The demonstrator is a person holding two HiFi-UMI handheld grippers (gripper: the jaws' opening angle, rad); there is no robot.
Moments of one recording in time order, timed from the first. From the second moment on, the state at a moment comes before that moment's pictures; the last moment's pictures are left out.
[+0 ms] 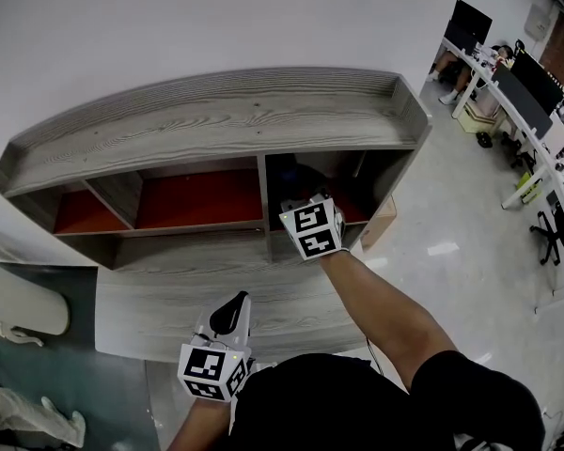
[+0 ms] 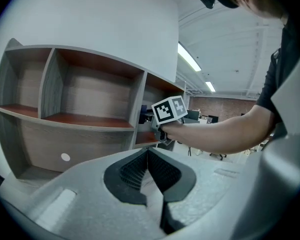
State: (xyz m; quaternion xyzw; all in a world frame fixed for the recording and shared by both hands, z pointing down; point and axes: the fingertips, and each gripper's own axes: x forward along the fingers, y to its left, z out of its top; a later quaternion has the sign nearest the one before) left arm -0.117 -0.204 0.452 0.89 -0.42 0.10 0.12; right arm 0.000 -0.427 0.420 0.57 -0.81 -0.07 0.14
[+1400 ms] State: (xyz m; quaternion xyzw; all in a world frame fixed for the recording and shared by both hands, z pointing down) left arm -0.105 -0.213 0.454 0.90 -0.41 0.10 0.12; right arm 0.111 -0.442 0.447 0.68 -0.72 0.02 0.16
